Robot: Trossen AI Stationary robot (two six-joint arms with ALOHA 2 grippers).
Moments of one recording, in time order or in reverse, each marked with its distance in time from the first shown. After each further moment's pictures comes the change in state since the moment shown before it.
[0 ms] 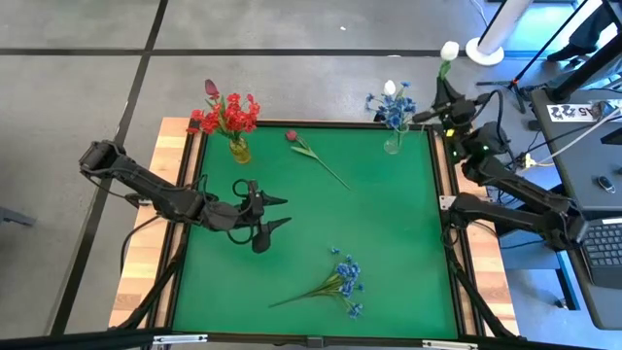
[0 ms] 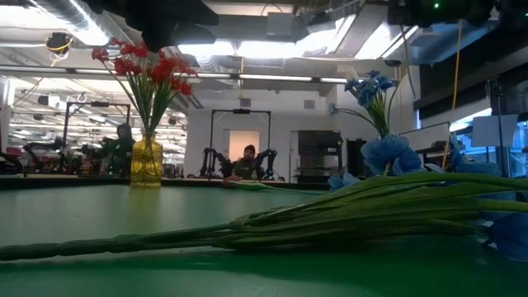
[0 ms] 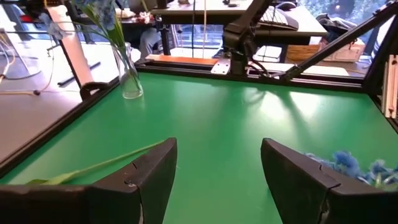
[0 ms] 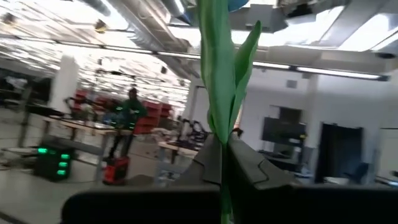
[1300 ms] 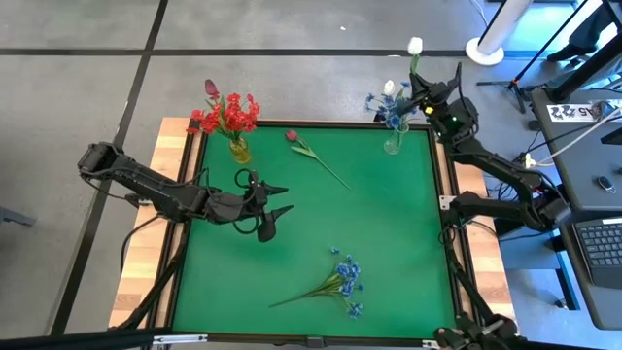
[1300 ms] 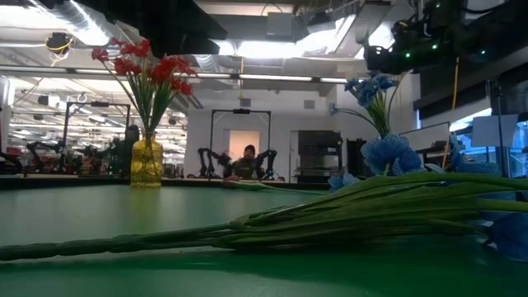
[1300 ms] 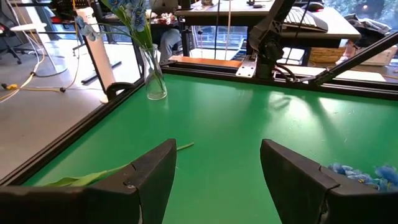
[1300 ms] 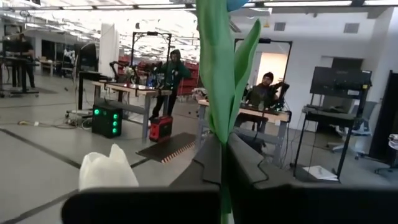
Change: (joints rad) left arm 0.090 0.000 0.000 0.003 0.002 0.020; right arm -0.332 0.345 0.000 0.075 -0.425 0.293
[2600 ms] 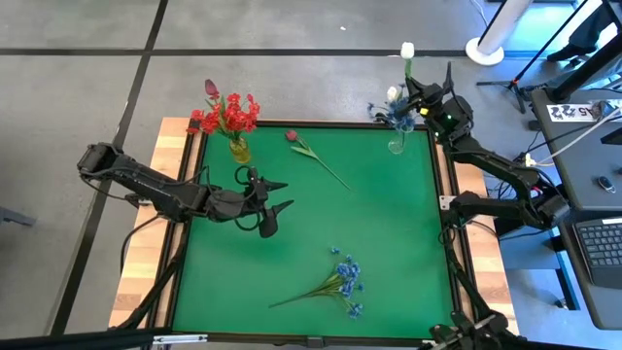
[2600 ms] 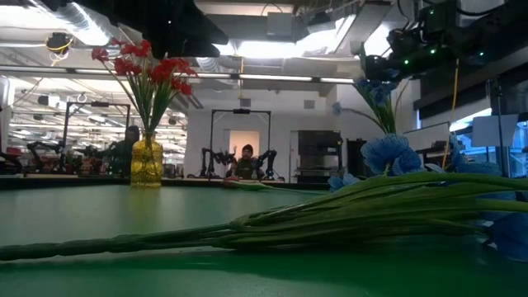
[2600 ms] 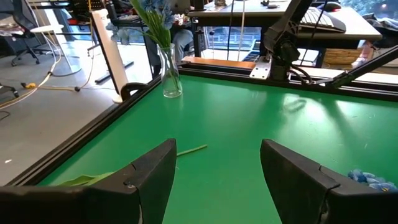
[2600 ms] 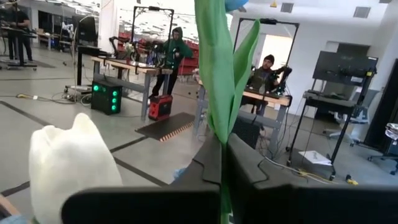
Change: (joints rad) left arm 0.026 0.000 0.000 0.002 -0.026 0.009; right arm 0.000 0.020 -0.001 -0.071 0.002 -0.037
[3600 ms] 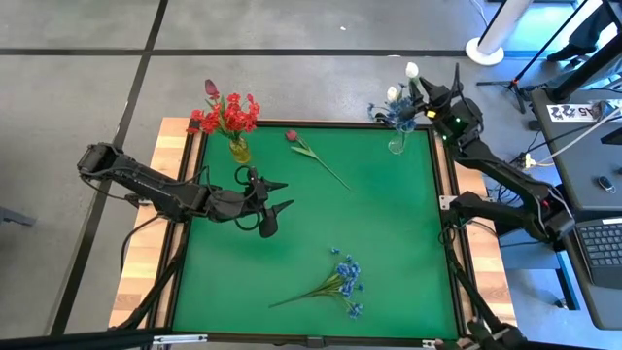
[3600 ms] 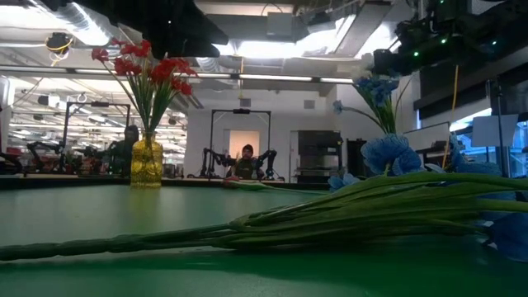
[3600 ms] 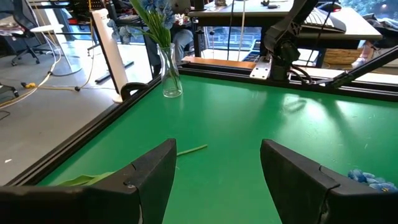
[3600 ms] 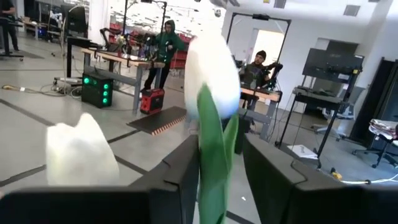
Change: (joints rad) left arm 0.000 0.000 0.000 0.000 0.000 -0.001; right arm 0.000 -0.125 0.000 -0.149 0.037 -0.023
